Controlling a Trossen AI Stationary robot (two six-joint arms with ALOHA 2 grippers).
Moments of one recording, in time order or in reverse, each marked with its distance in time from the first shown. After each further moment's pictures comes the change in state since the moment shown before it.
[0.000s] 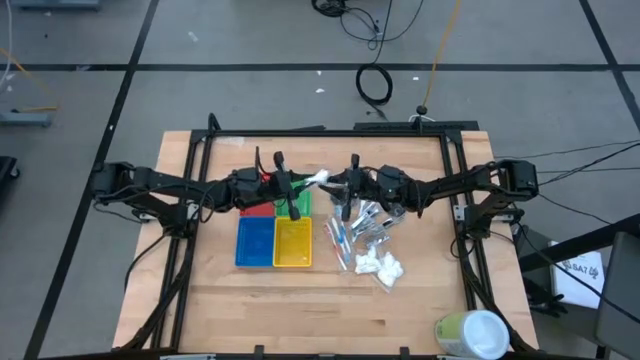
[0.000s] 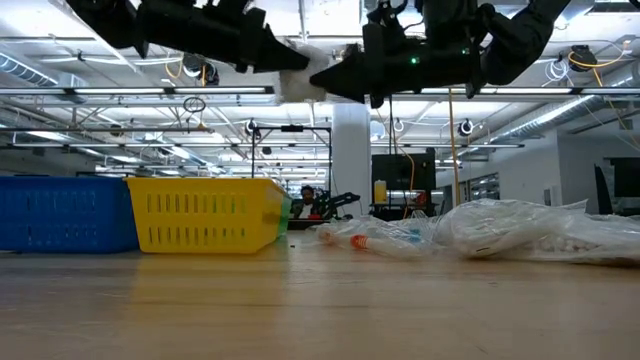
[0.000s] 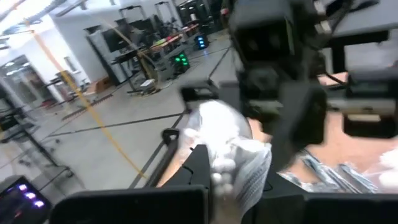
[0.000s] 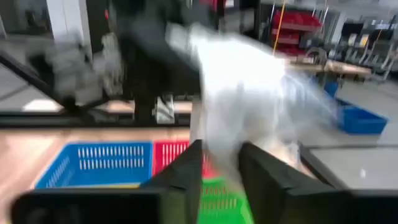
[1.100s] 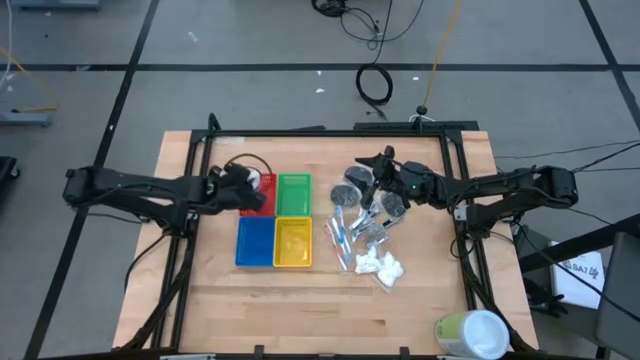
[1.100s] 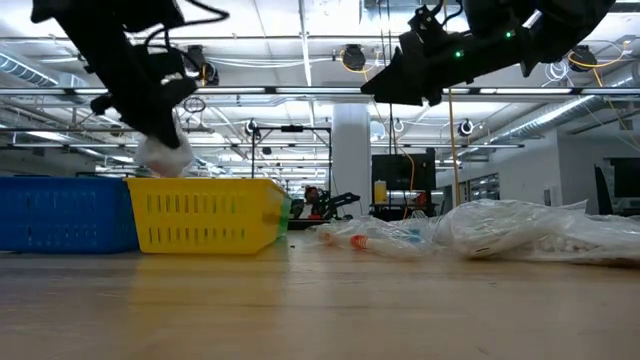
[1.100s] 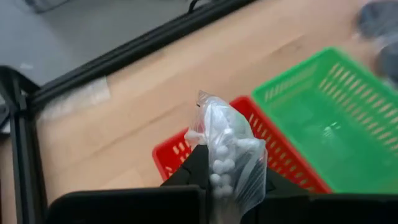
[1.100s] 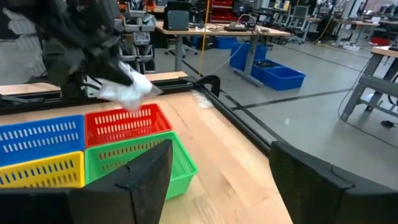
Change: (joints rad) left arm -0.045 -0.236 0.003 -1.296 -0.450 -1.136; right arm -0.033 -0.338 -0.140 -0.300 0.265 0.054
